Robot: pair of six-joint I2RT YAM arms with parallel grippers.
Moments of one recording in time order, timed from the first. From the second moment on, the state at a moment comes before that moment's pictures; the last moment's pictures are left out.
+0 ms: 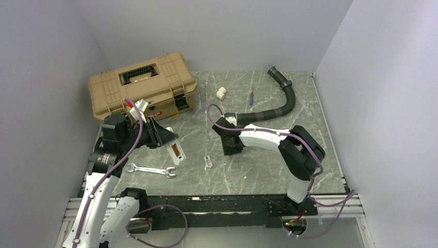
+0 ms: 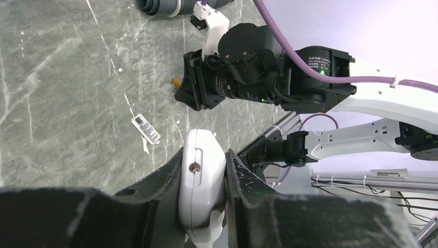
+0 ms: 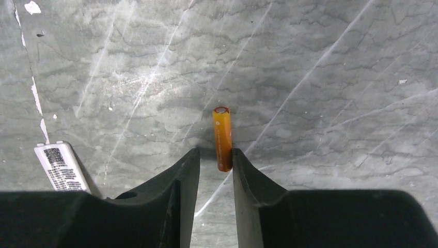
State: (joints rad) left arm -0.13 0.69 0.85 -0.59 0.68 -0.60; right arm 0.85 1.79 1.09 -0.57 0.23 0.63
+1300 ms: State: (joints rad) left arm -0.13 0.72 0.85 -0.53 0.69 -0.63; right arm 0.81 1.06 0.85 -0.36 0.24 0.76
